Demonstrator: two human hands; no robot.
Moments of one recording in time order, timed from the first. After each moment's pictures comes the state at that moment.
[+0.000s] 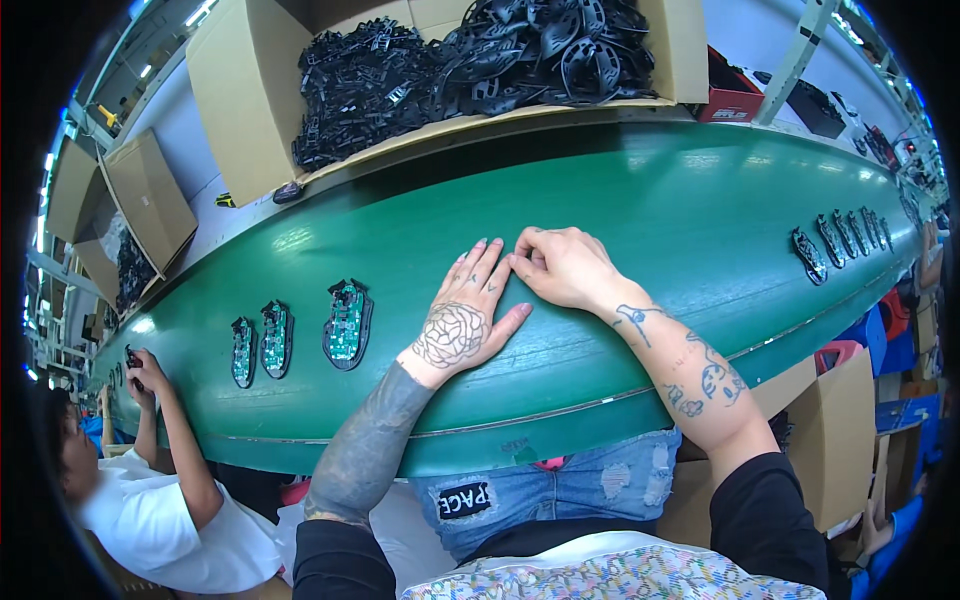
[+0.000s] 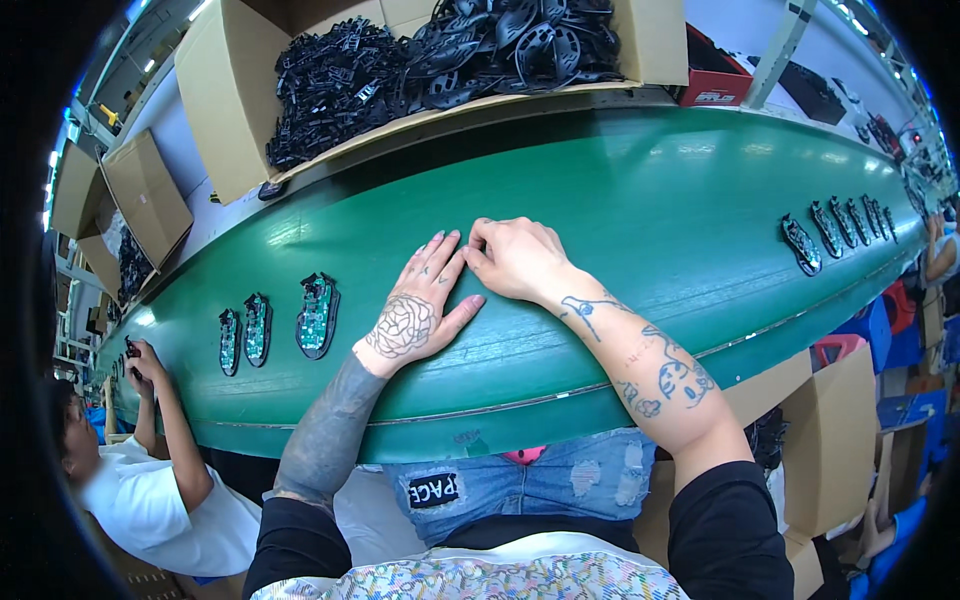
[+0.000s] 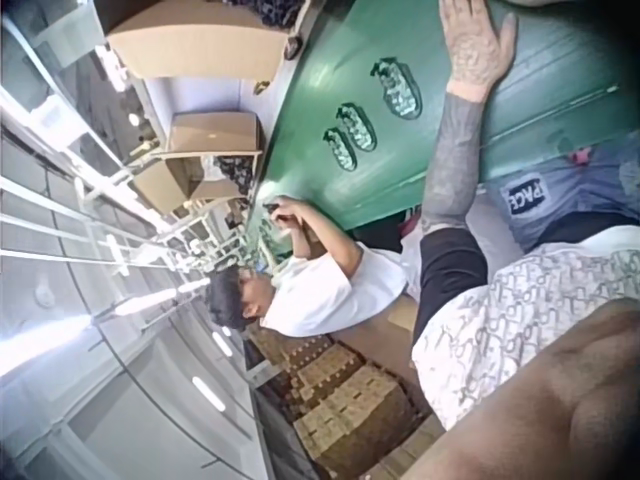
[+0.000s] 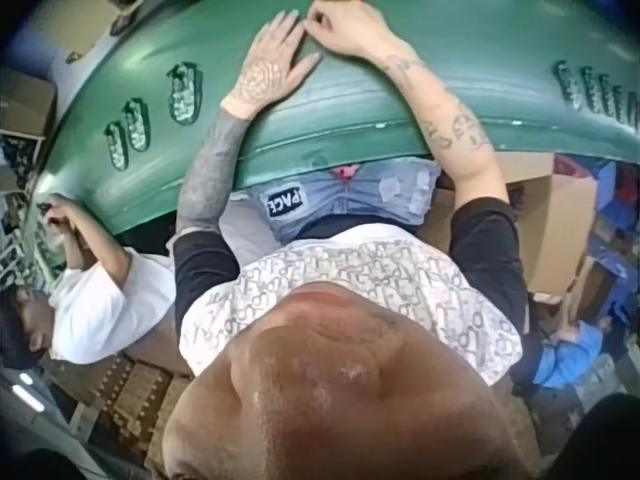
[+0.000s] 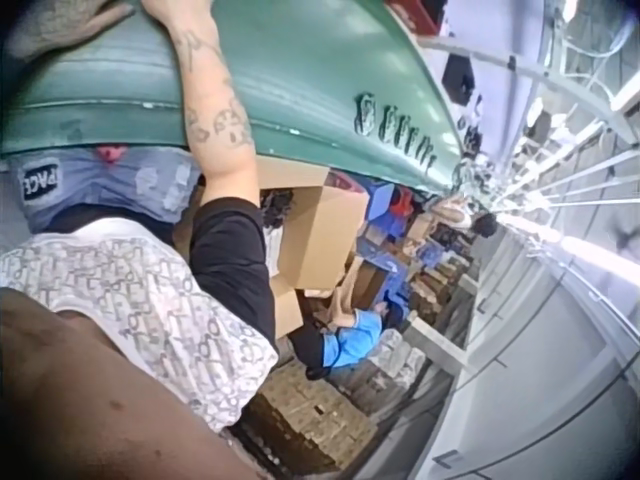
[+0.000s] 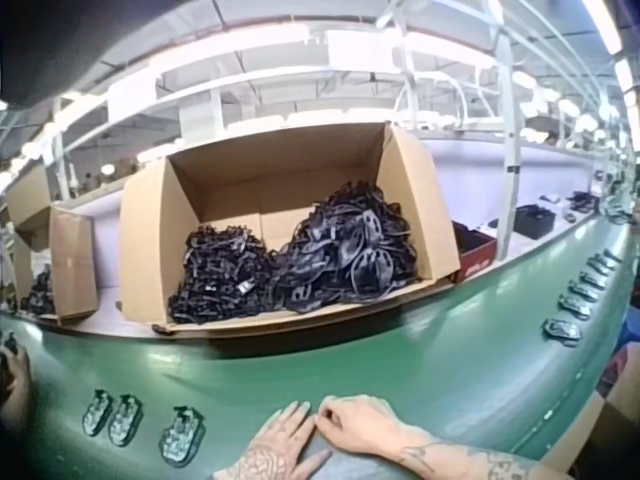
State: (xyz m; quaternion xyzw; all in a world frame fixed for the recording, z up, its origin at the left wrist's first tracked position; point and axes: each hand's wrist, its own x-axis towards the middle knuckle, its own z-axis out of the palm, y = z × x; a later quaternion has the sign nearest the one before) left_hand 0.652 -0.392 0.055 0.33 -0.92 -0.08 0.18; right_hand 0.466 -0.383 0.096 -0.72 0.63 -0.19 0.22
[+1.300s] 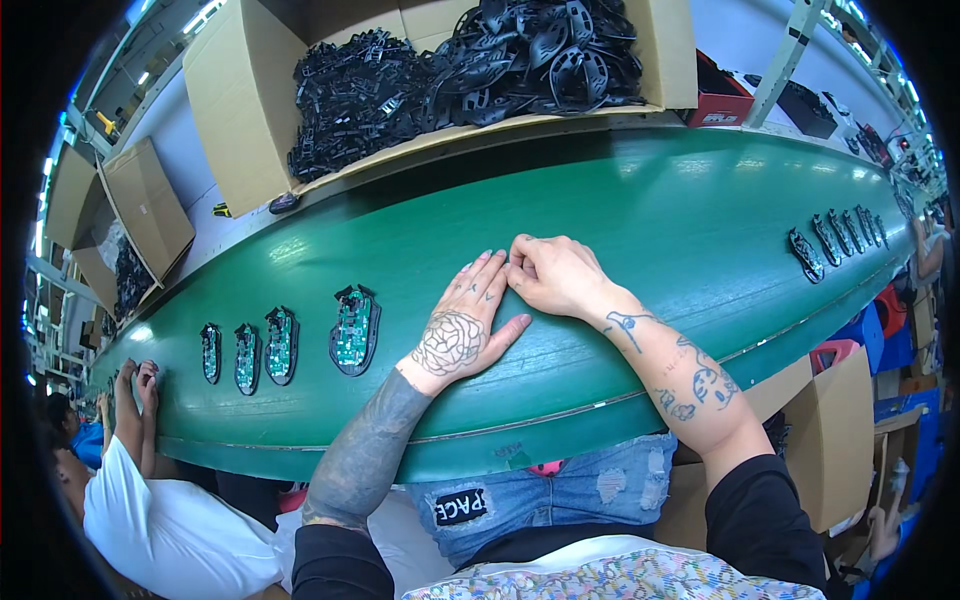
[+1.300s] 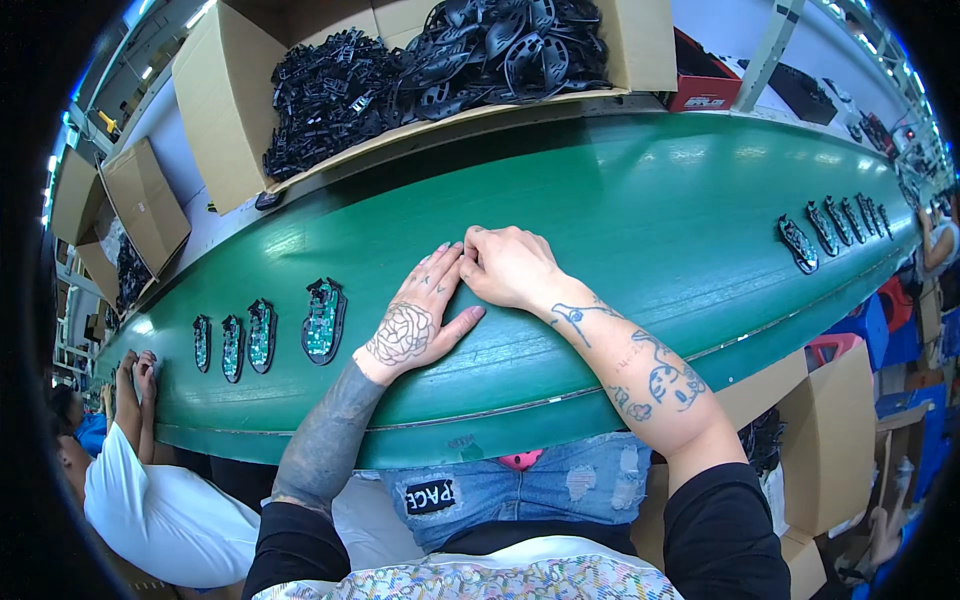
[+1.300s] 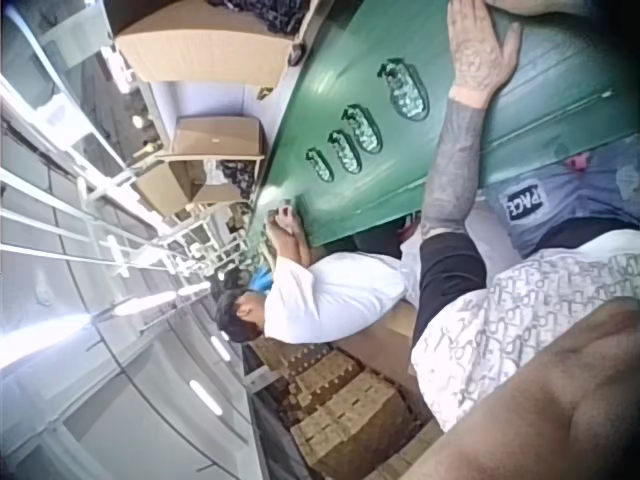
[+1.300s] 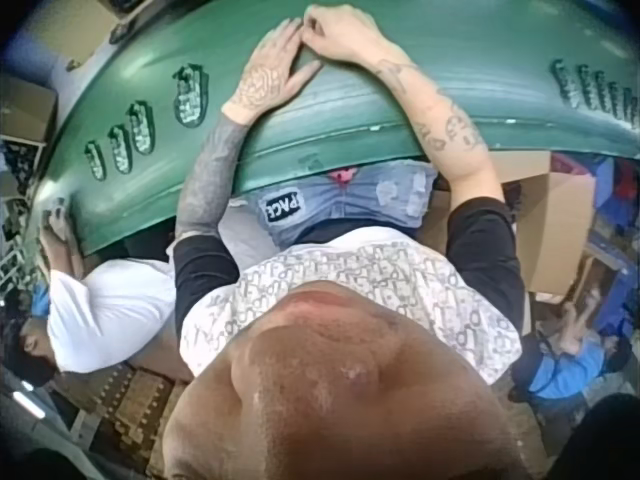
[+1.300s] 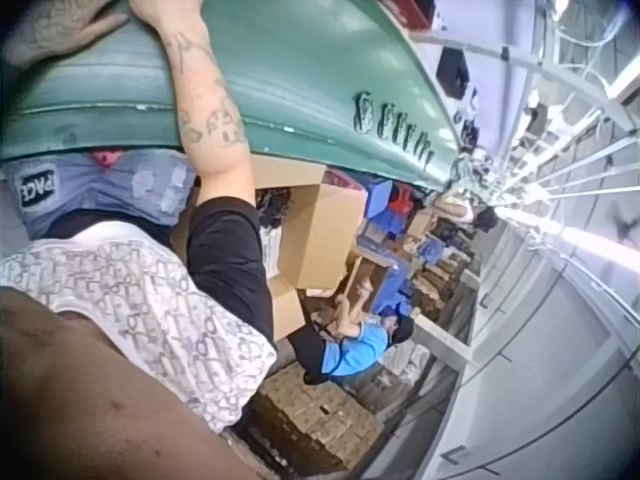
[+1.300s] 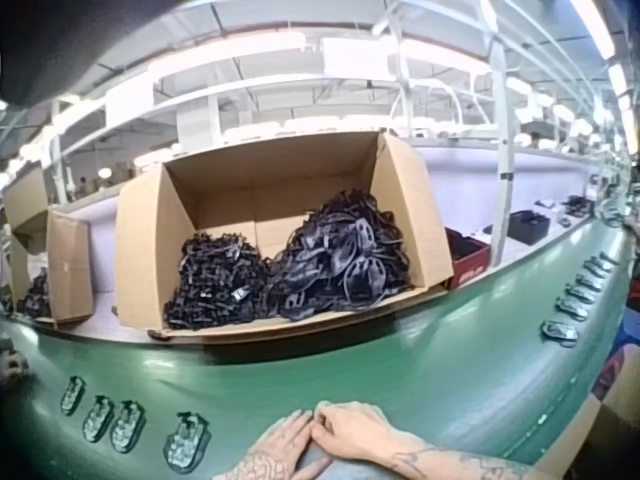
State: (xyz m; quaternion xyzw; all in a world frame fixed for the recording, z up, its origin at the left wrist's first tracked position) left_hand 0.649 -0.390 0.059 0.30 -0.93 -0.11 0.19; right_hand 0.465 -0.383 0.091 -0.72 0.62 -0.21 0.22
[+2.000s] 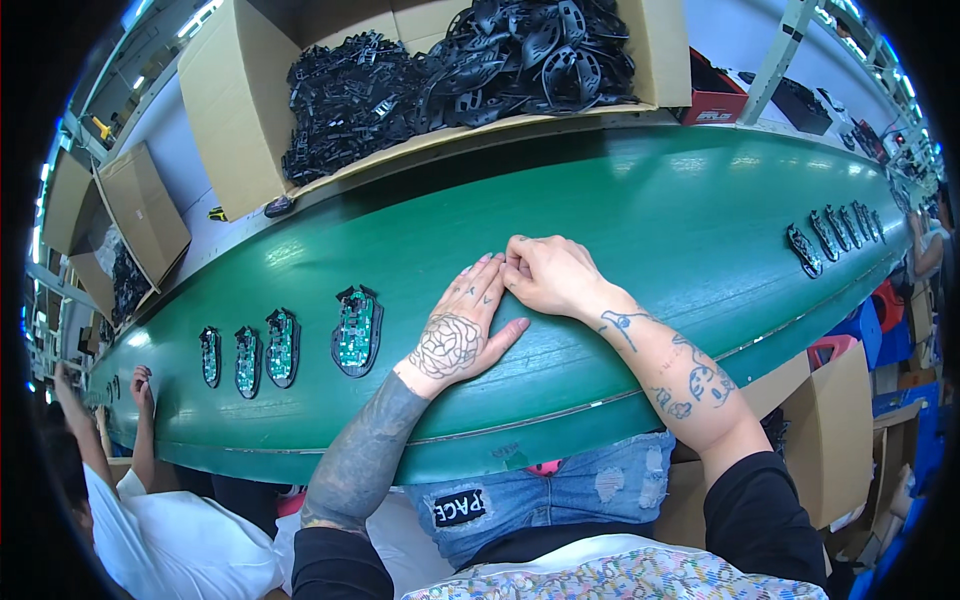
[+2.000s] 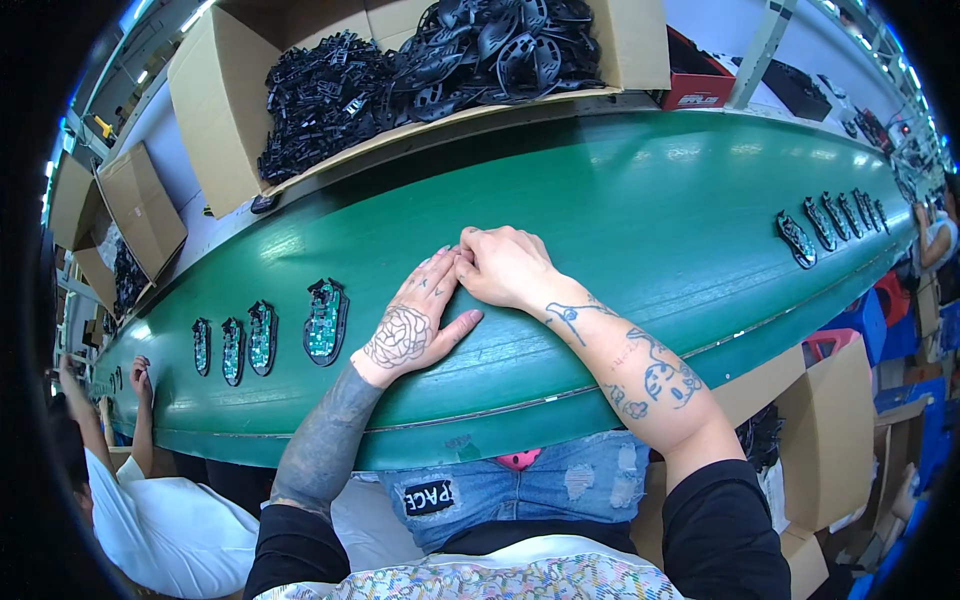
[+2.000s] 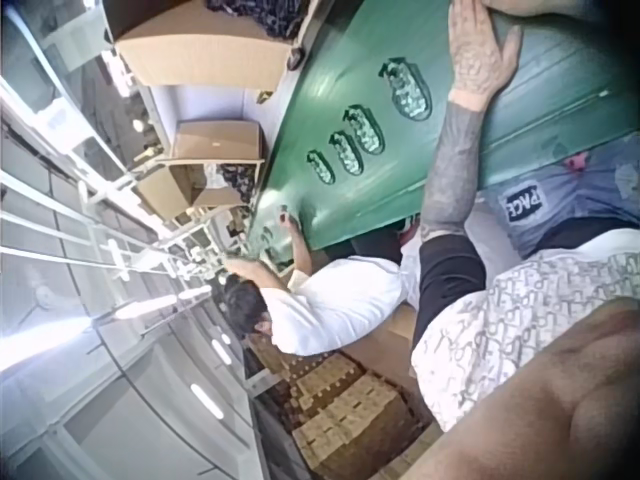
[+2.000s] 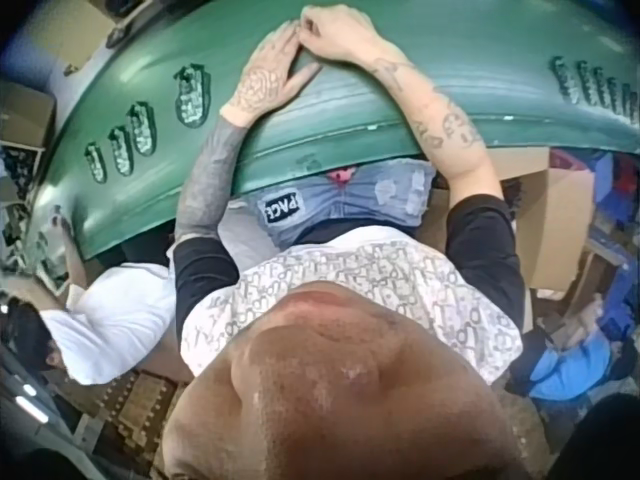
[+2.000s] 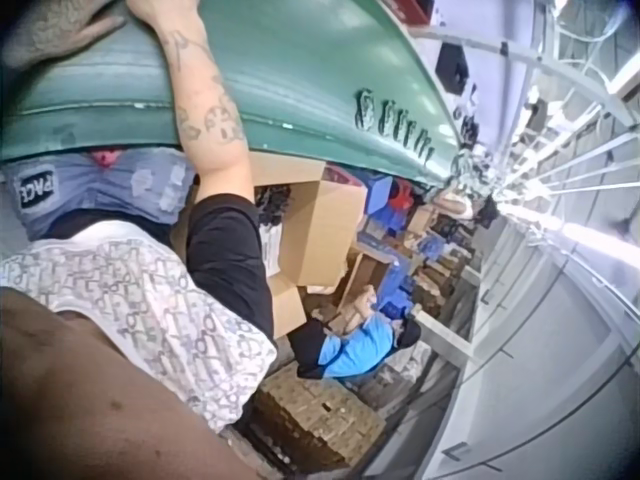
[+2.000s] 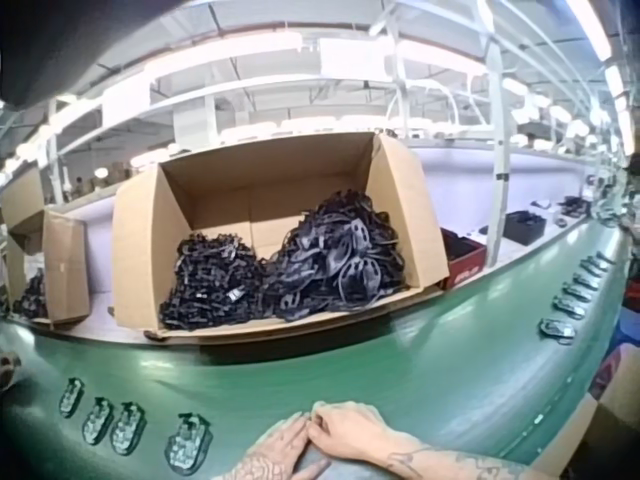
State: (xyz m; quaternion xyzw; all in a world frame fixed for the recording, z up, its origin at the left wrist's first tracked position) left_hand 0.649 -0.388 0.060 0.30 -0.93 -0.12 0.18; right_hand 0.465 -0.384 0.088 -0.73 0.62 -0.21 0.20
